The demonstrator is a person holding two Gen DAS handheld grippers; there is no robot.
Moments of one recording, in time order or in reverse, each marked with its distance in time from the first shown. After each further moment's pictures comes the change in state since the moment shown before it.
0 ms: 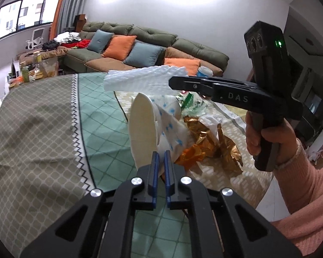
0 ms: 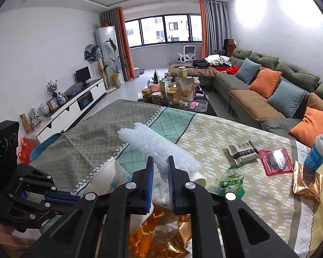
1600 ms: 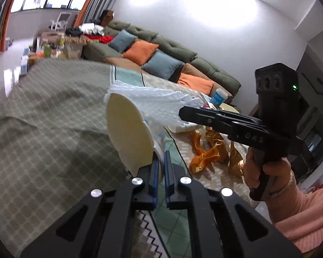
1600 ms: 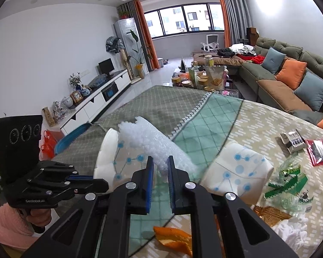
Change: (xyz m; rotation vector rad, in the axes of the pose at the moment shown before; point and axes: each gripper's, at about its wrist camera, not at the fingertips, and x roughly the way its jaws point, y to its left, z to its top) left arm -0.045 0.053 -0.028 -0.210 -0.091 0.006; right arm 0.036 0.060 -0.012 -0.002 0.075 0.186
